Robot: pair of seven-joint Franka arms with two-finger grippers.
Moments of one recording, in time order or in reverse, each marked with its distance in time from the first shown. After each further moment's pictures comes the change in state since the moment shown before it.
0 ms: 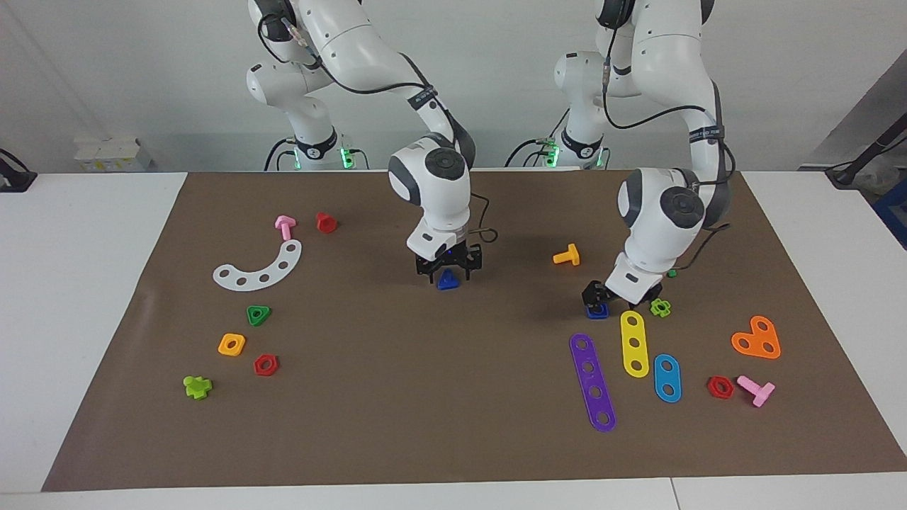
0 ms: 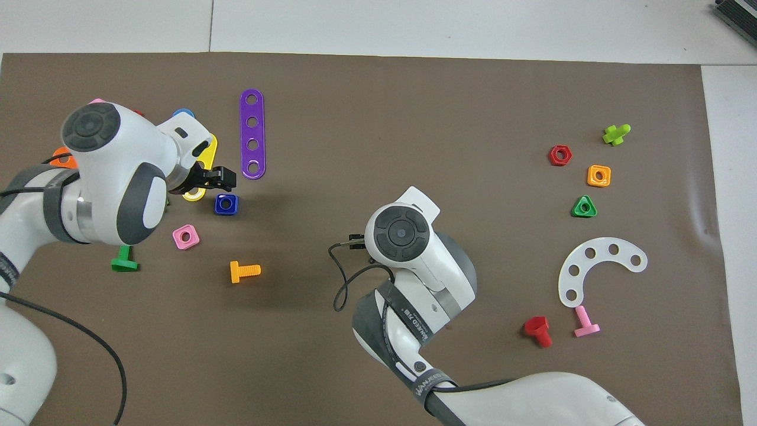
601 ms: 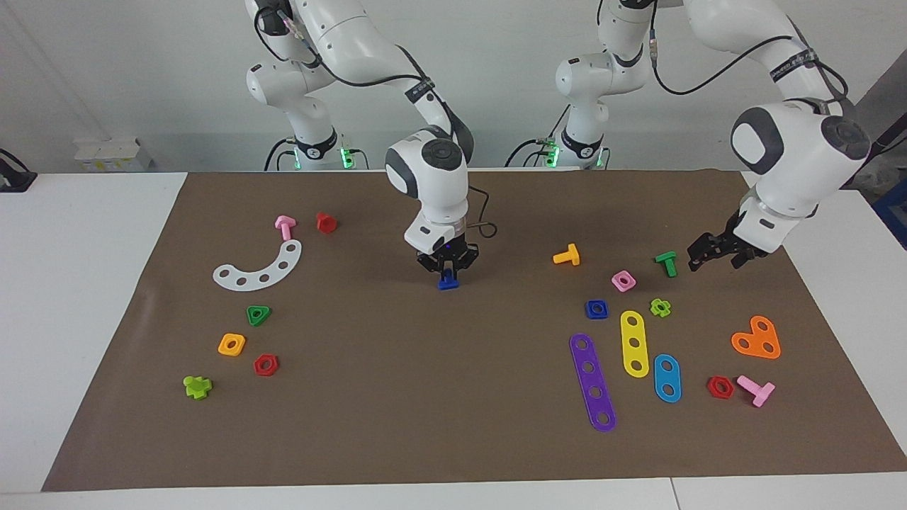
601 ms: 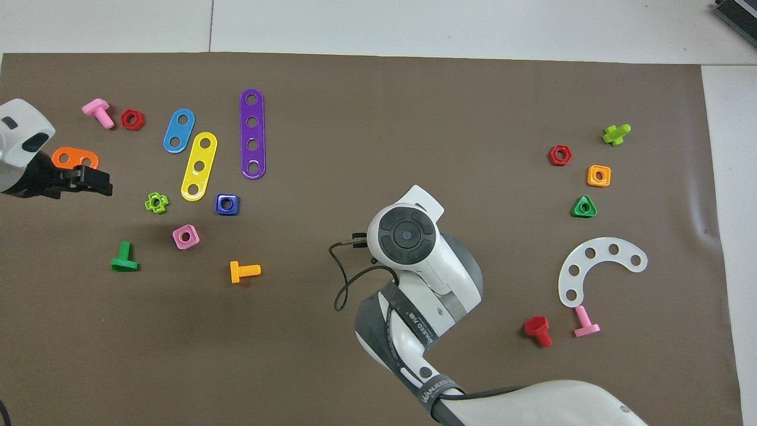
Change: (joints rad) left arm 0.232 -0.189 0.005 0.073 0.000 -0.254 0.247; right arm -0.006 -0.040 -0.008 -0.006 0.000 0.000 0.004
